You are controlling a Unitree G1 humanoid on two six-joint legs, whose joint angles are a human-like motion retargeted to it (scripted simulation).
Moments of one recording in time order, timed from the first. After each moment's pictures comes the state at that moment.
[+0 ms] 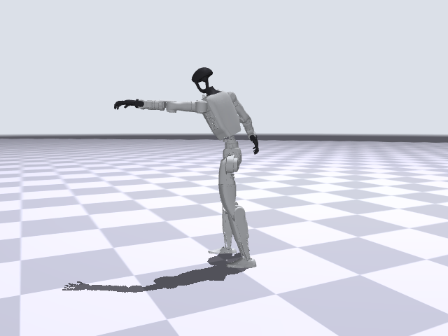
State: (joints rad) left arm 1.15 2.25 1.49 1.05 0.12 0.08 0.05; right arm -0.09 -0.47 -0.23 1.15 0.82 0.07 -0.07; waist -0.65 -0.28 0.21; left_leg 0.06 0.11 0.55 0.11 -0.35 0.01; right_leg -0.15 -0.07 0.09 0.00 -0.07 0.26
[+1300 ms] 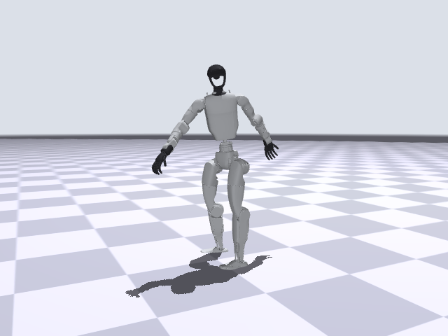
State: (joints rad) left arm 0.30 0.50 0.69 1.58 -1.05 0.13 0.35; right arm -0.38 -0.81 0.34 1.19 -0.14 0.11 -0.02; waist 0.89 0.03 0.05; left_leg -0.15 -0.06 -0.33 -0.06 -0.12 0.01; right_leg 0.05 -0.28 -0.79 0.10 -0.27 0.10
